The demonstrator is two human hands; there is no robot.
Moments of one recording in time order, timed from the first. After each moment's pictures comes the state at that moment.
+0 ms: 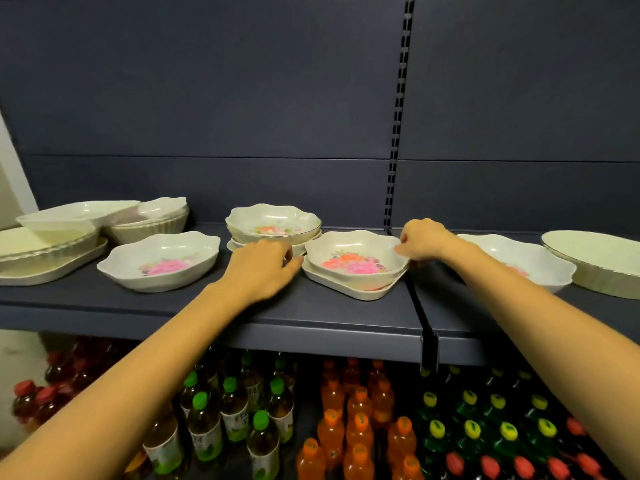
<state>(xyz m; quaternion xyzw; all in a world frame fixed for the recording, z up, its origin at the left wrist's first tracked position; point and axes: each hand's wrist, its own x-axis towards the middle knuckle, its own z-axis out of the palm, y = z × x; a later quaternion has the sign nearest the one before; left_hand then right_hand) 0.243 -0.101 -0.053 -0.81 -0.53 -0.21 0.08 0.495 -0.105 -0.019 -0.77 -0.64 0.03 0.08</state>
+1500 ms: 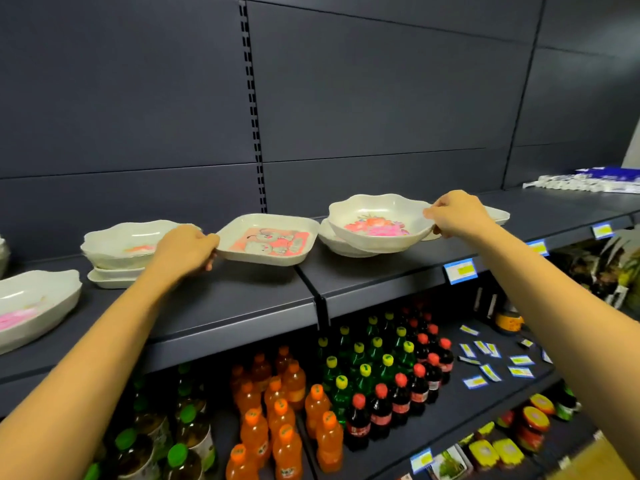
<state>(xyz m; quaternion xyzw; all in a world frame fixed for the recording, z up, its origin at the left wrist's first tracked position) 0.285 -0.103 -0.022 -0.79 -0.49 -0.32 -0.19 0.586 -0.297 0.005 -0.87 -0.35 -0.04 0.35</state>
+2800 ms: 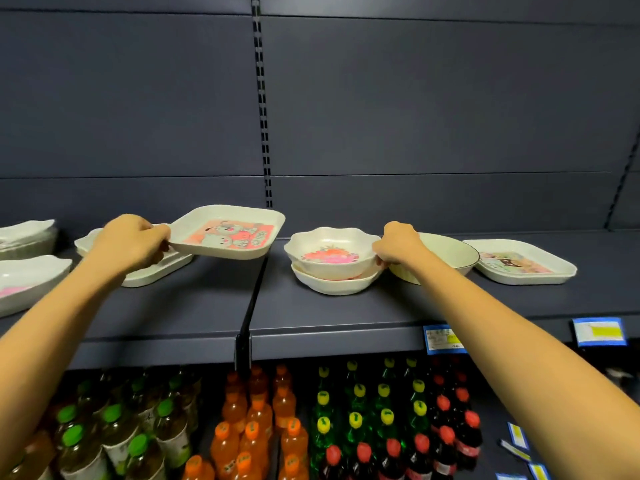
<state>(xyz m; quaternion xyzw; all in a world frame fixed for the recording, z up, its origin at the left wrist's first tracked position) 0.333 -0.153 0.007 -0.66 -0.63 -0.40 -0.11 0.668 -0.195 -0.009 -0.82 -0.53 0.05 0.23</state>
